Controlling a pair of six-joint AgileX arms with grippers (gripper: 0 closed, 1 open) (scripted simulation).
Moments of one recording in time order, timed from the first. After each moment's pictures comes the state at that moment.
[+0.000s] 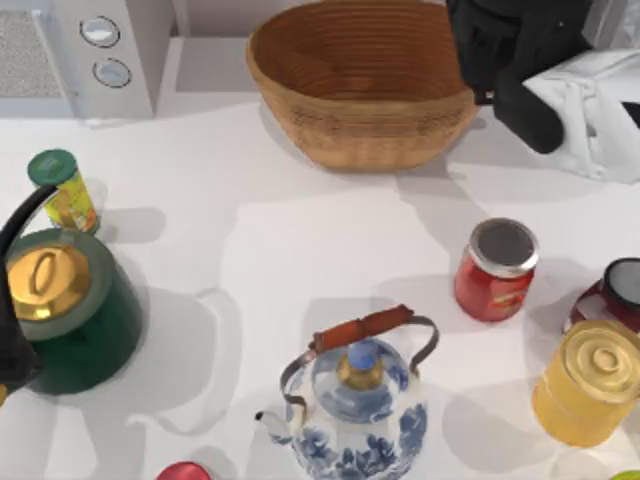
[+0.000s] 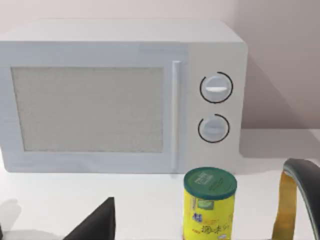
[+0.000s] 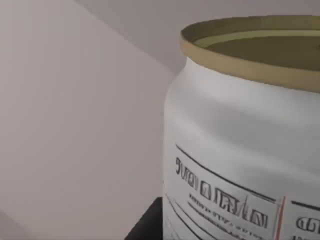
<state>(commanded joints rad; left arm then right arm) 0.00 0.00 0.00 0.00 0.00 0.00 0.56 1.86 1.32 0.56 0.56 0.02</state>
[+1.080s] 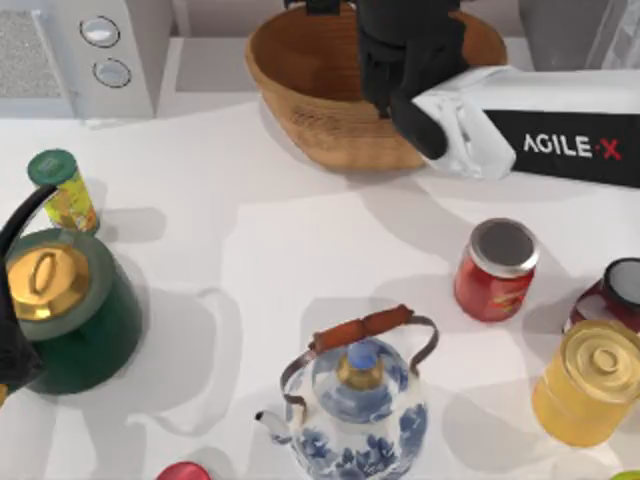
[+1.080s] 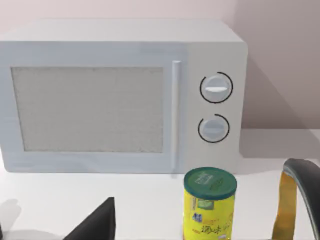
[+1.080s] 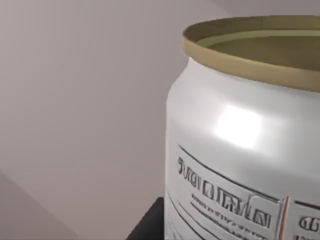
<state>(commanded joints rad) 0.00 0.00 0.00 0.00 0.00 0.00 0.60 2.18 1.56 0.61 0.62 0.02</state>
